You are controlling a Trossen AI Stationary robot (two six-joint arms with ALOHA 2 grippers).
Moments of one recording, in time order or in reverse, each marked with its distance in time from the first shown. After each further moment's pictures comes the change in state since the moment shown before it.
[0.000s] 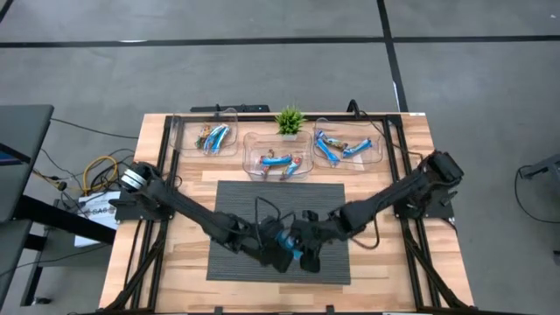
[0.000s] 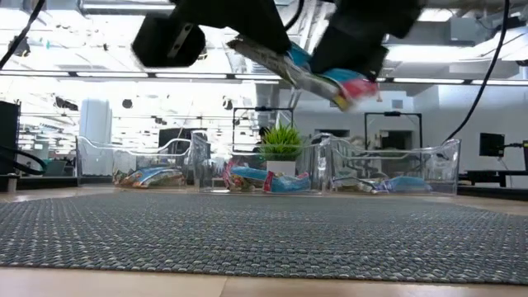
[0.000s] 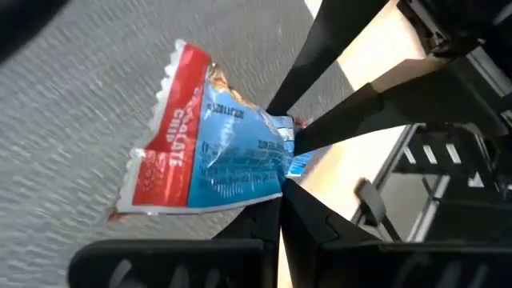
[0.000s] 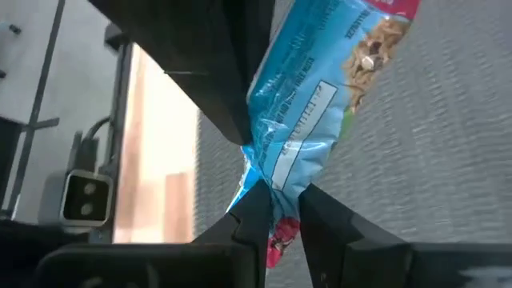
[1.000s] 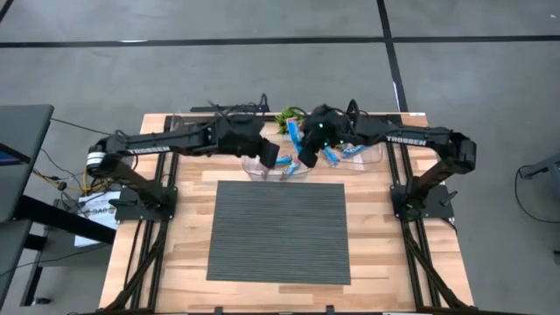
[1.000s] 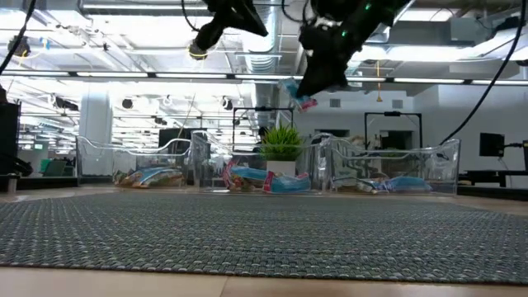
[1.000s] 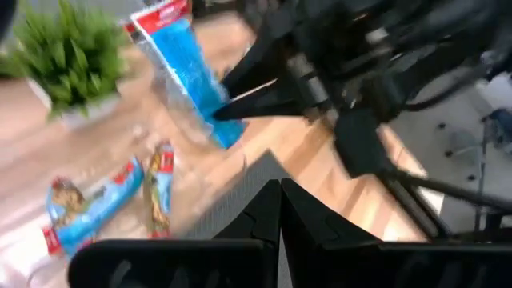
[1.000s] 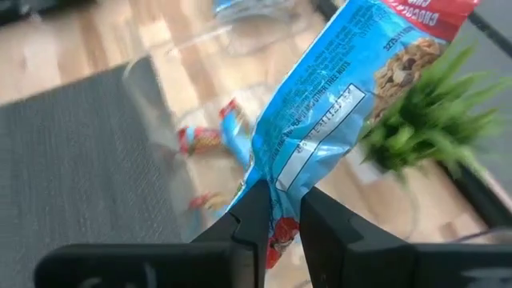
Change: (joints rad) left arm 0.634 -0.394 0.000 -0.119 0.158 0.578; right arm -0.755 -0.234 0.078 -0.270 -0.056 -0.463
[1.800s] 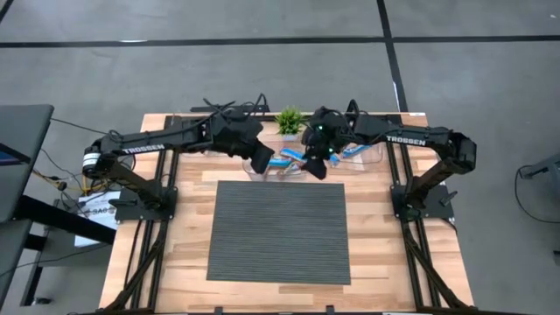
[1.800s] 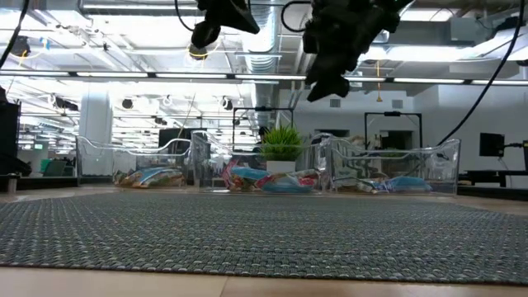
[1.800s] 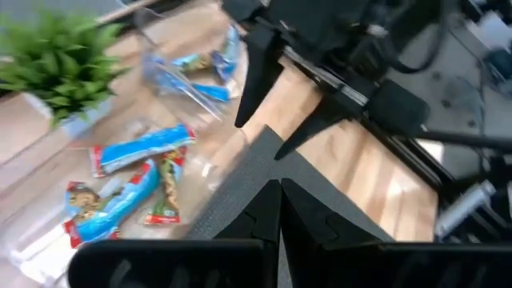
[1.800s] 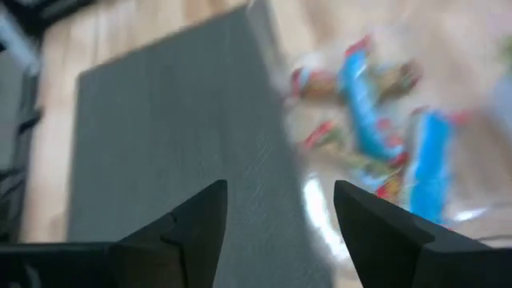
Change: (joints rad) left arm 0.042 -0.049 0.000 -0.076 0.118 0.168; right arm -0.028 0.004 0.001 -0.085 -0.367 -0.023
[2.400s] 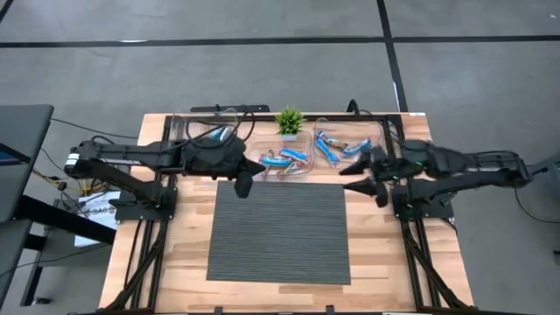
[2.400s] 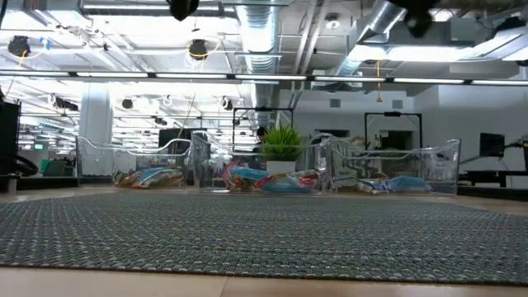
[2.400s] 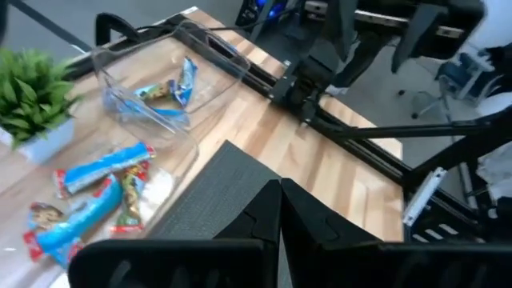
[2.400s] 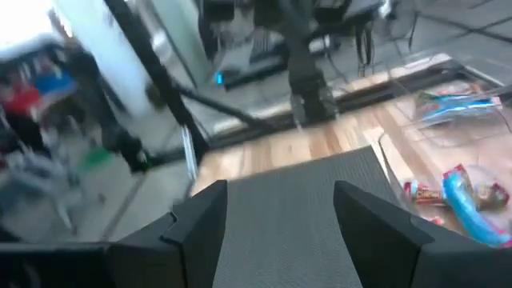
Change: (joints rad) left arm -0.235 -0.178 -0.150 0.130 -0.207 0.002; right arm 0.322 -0.789 -0.502 0.383 0.158 0.248
